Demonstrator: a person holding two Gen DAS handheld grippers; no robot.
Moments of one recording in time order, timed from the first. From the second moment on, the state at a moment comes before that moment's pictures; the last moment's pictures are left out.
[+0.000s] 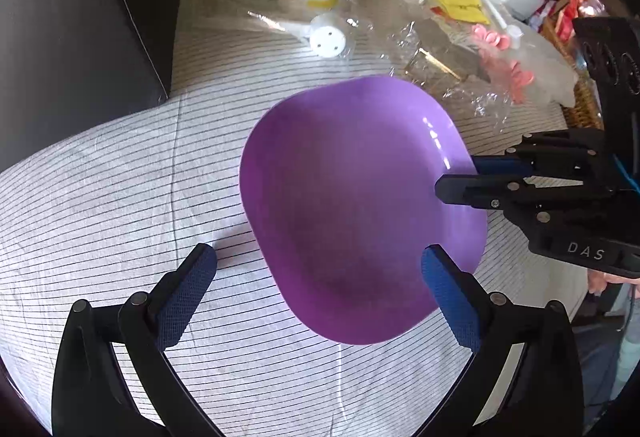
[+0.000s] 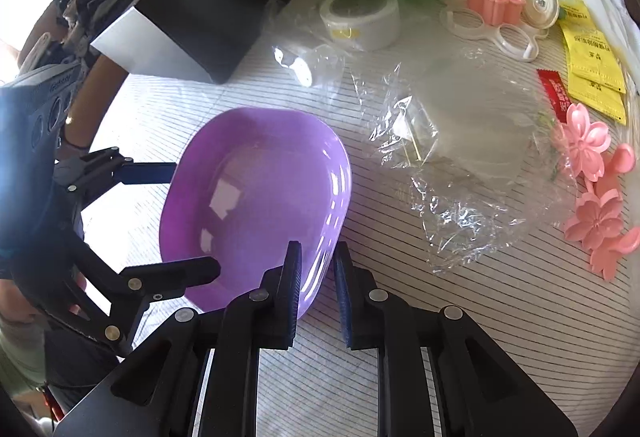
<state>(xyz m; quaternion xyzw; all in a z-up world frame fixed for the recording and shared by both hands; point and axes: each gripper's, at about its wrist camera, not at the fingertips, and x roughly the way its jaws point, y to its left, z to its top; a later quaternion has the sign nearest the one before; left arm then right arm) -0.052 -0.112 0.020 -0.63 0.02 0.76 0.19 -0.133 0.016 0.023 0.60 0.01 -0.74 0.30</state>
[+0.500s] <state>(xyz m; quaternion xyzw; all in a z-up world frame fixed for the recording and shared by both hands) -0.049 -0.145 0.029 -0.61 0.00 0.78 0.16 -0.140 0.015 0.027 0.60 0.01 -0.75 0.29</state>
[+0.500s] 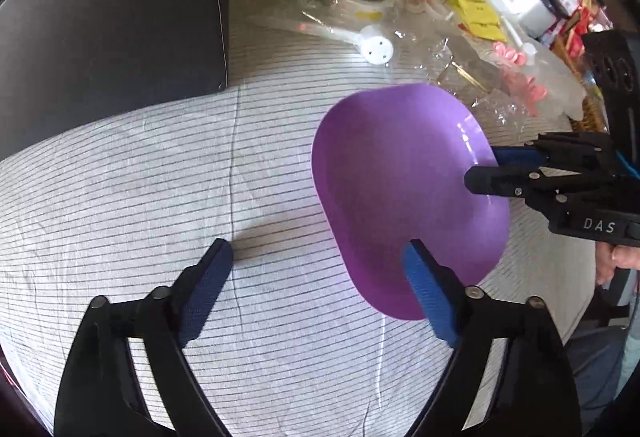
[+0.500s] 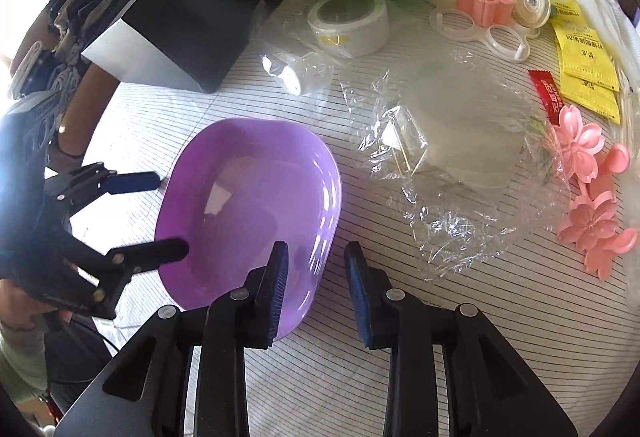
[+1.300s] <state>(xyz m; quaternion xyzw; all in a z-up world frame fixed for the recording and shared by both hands) -0.082 -0.191 0.205 -0.48 -0.01 0.86 0.16 -0.157 -0.028 0.169 0.47 0.00 -0.82 0.33</state>
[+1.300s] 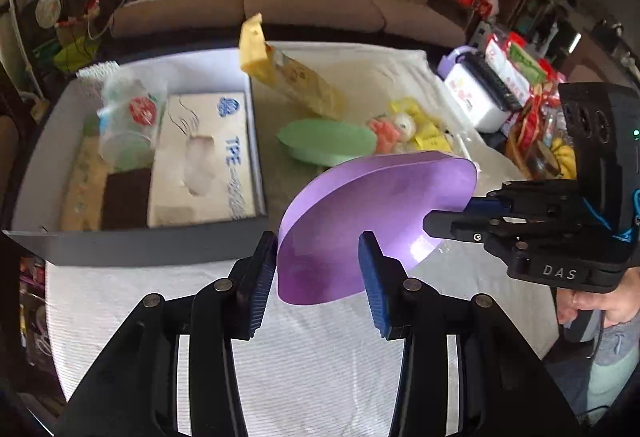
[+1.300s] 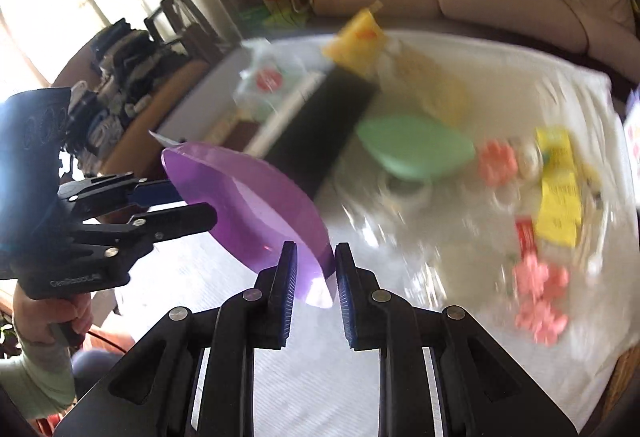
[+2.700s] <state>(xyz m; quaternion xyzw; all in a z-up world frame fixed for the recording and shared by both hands) -0.280 -0.272 0.109 -0.63 0.04 0.77 0.10 -0.287 -0.122 0.178 0.45 0.07 -0.83 0.33</state>
